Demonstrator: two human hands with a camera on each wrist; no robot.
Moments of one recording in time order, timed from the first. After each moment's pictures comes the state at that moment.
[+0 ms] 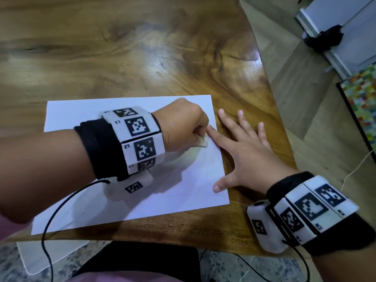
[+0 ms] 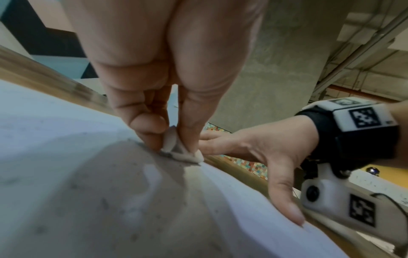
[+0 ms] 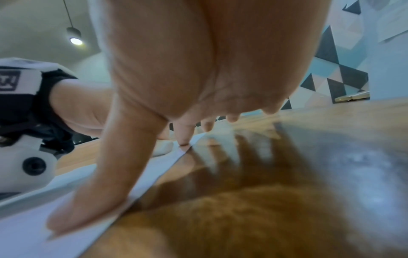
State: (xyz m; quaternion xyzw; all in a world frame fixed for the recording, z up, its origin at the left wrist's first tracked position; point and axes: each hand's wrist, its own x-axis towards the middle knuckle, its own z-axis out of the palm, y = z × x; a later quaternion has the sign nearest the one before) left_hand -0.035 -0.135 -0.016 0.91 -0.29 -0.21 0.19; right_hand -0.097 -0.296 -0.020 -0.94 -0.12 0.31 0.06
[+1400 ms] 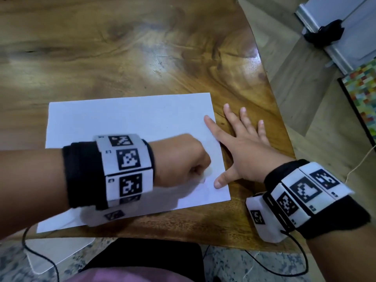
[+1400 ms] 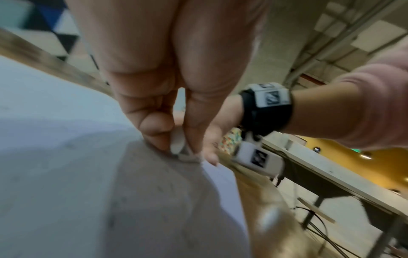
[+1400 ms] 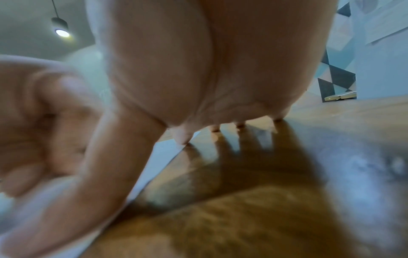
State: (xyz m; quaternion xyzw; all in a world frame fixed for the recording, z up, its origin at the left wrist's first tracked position) left_hand -0.074 -0.125 -0.020 0.84 -0.42 -0.30 0.16; right_hand -0.090 -0.296 -0.024 -0.92 -0.08 0.37 0.05
